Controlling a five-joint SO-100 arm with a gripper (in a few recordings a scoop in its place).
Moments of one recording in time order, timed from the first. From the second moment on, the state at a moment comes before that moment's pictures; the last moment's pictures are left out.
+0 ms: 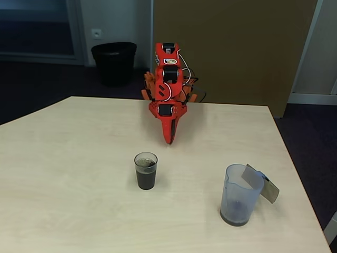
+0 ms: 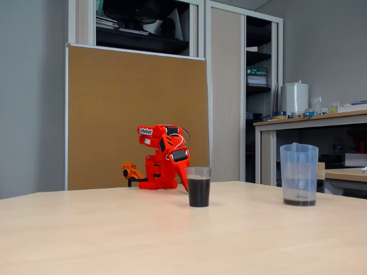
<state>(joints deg) -7.5 175.7 179.6 55.8 21.6</state>
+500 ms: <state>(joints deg) -4.1 190.0 179.6 68.8 9.5</state>
